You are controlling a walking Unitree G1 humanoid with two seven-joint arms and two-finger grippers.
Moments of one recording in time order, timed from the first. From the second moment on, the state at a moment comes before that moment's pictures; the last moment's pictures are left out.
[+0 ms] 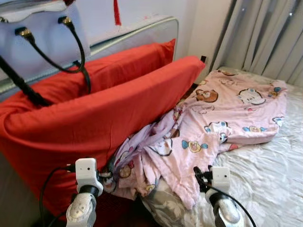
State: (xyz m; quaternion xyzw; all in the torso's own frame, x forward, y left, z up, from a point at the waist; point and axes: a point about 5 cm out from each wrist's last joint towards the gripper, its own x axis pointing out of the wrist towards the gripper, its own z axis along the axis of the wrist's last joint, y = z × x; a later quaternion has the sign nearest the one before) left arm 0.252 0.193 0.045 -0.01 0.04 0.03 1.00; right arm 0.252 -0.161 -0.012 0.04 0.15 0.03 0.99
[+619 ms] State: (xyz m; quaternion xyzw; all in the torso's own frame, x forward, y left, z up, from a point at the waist) left arm 0.247 0.189 0.038 -0.02 0.06 0.02 1.00; right arm 0.253 -0.168 -0.009 0.03 0.13 0.02 0.99
